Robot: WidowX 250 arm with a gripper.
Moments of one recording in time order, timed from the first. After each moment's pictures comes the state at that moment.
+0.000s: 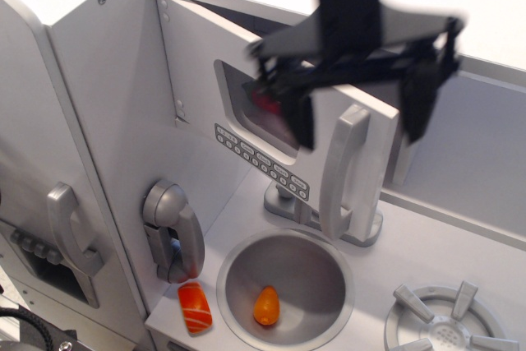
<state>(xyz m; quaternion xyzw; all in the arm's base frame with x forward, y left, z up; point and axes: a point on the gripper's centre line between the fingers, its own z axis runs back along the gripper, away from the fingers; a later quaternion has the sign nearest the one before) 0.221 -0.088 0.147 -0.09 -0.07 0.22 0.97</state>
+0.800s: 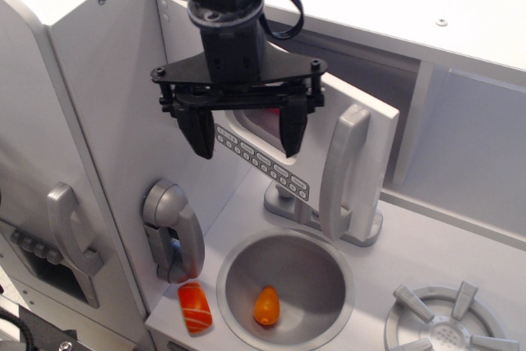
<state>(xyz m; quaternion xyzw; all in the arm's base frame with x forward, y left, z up) 0.234 -0.021 0.098 -0.03 -0.07 0.23 0.97</state>
